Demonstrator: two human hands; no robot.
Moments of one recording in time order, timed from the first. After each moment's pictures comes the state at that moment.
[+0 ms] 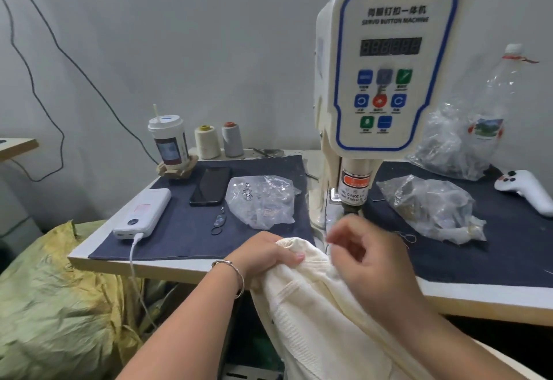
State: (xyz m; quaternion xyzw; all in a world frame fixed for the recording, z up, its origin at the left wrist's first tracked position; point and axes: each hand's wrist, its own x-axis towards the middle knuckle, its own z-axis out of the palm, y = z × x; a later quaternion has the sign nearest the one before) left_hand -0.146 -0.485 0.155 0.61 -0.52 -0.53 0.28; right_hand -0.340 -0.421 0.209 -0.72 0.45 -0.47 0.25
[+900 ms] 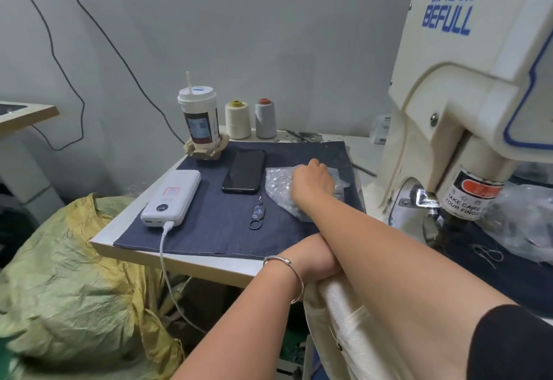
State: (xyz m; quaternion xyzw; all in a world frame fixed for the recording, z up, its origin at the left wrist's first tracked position) left_hand -0.137 -0.511 0.144 0.58 -0.66 -0.43 0.23; right_hand -0.150 -0.636 0.157 -0.77 0.63 -0.10 0.03
